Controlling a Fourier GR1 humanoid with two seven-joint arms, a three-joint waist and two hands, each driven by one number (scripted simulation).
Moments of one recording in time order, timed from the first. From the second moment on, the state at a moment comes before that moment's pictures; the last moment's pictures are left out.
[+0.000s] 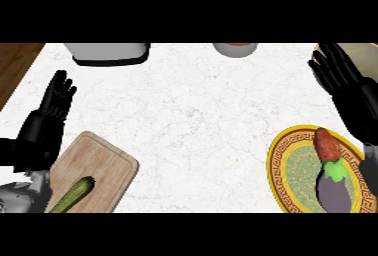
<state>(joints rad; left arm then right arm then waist) -0.15 0.43 -0.15 -1.68 0.19 0.31 0.07 -0.34 -0.58 0.15 -1.64 -0.47 -0.08 0.08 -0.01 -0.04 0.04</state>
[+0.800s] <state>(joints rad) -0.16 0.47 0.05 -1.56 0.30 0.22 -0.03 0.05 -0.63 0.25 -1.94 -0.12 0.03 -0.39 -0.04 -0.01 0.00</state>
